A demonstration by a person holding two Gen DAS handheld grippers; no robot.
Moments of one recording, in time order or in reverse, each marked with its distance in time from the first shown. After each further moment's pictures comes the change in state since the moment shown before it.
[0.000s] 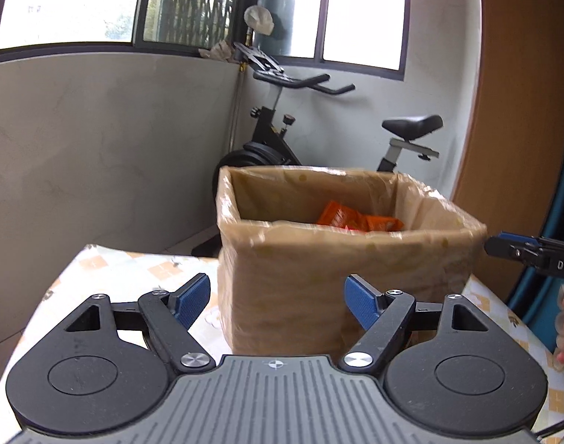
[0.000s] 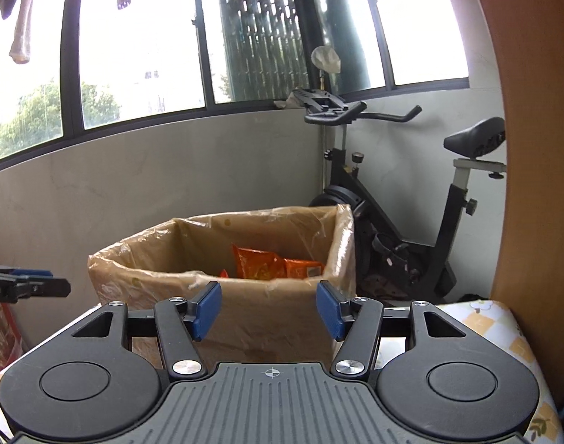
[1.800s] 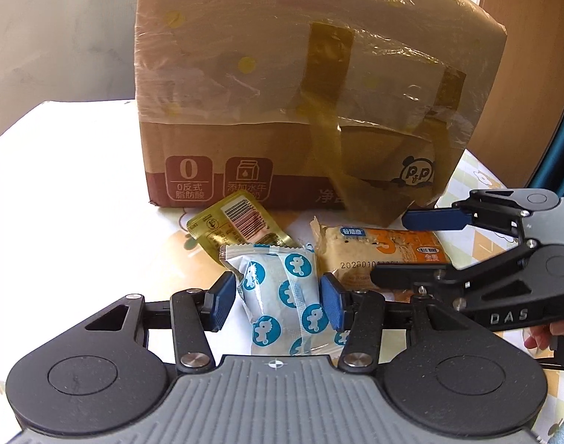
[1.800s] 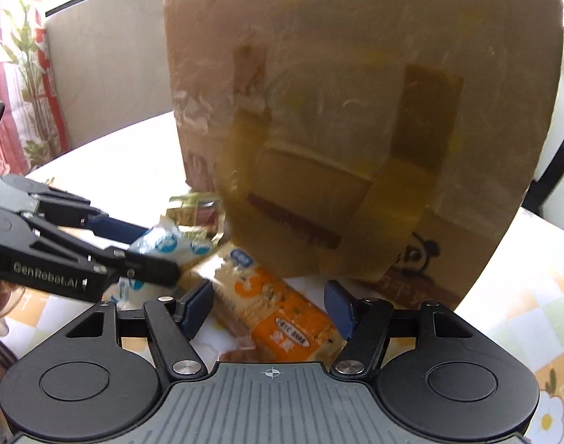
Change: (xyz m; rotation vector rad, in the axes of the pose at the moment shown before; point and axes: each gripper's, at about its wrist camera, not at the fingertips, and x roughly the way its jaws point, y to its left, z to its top) left arm 0.079 -0.038 -0.136 -0.056 0.289 -0.041; right arm 0.095 0.051 -0.134 -0.319 0.424 0.262
